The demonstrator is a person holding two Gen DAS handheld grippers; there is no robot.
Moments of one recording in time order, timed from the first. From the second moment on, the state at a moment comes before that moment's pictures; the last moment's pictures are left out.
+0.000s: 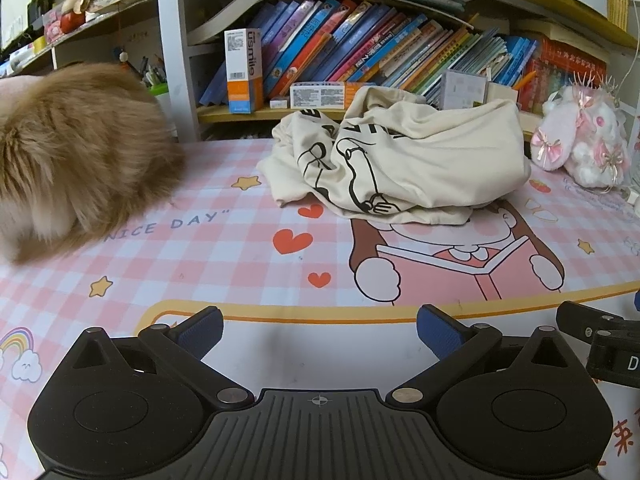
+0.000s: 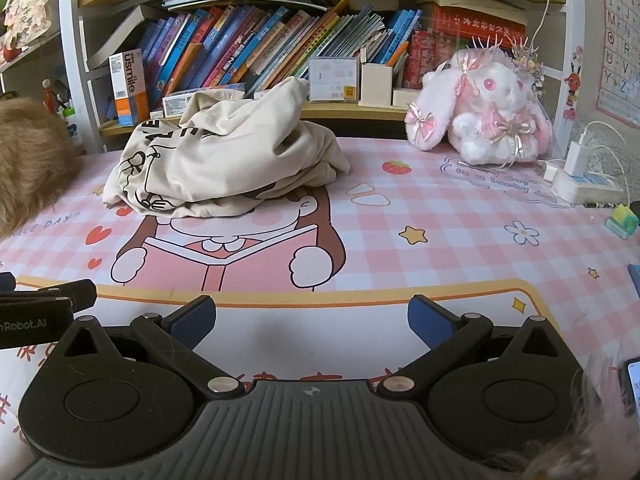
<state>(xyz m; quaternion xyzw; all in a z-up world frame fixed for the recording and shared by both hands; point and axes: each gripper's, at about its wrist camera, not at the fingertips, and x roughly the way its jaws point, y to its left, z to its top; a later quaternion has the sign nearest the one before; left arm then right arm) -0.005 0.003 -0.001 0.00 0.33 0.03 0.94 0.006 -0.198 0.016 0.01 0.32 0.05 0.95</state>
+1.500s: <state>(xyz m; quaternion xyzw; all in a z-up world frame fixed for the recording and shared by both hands) 0.001 0.001 -0.005 0.01 0.36 0.04 0.93 0.011 -0.199 0.010 0.01 0.34 0.05 0.94</state>
